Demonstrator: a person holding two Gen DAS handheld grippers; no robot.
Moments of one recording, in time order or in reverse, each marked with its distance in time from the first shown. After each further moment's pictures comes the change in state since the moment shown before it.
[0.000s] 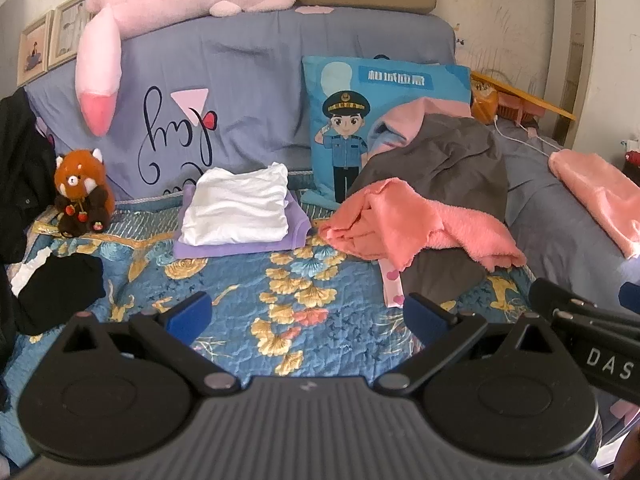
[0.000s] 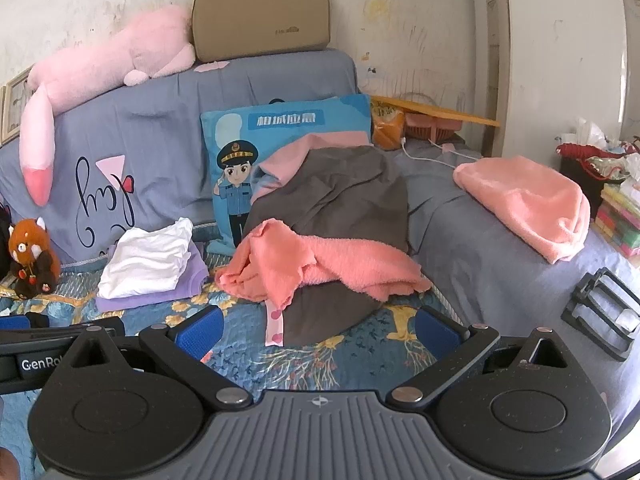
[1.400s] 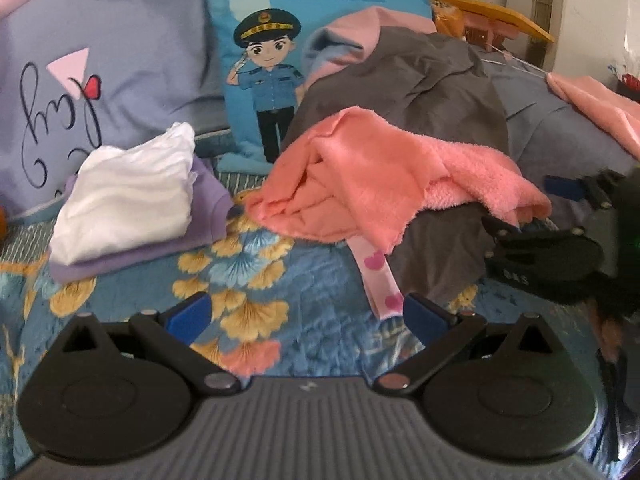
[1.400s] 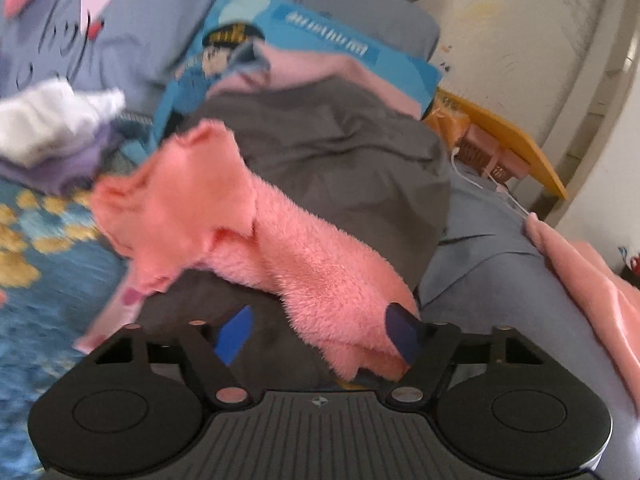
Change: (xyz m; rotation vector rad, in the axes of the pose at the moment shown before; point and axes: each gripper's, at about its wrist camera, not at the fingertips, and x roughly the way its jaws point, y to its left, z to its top) left arm 0.231 -0.038 -0.011 0.171 0.086 -0.171; right arm 0.275 -0.013 -0.028 -0.495 -0.005 -0.144
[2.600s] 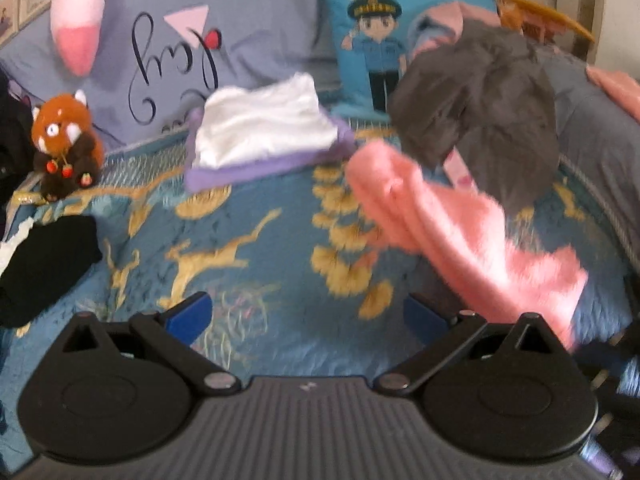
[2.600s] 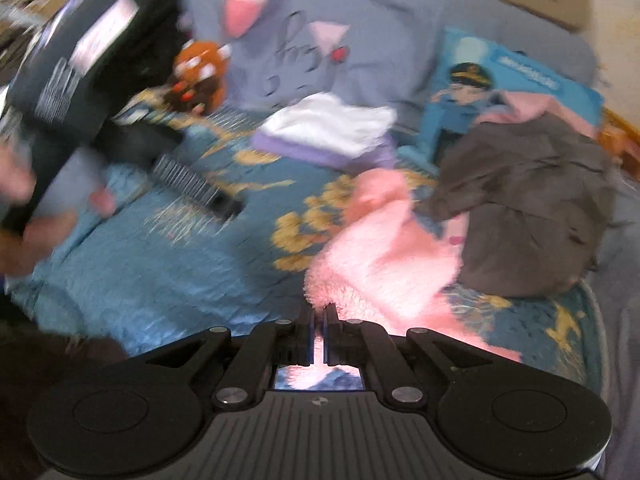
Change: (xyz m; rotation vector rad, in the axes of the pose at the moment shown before) left arm -0.126 0.099 -0.085 -0.073 0.092 0.133; right arm -0.232 0.079 -0.037 0.005 0.010 0.578
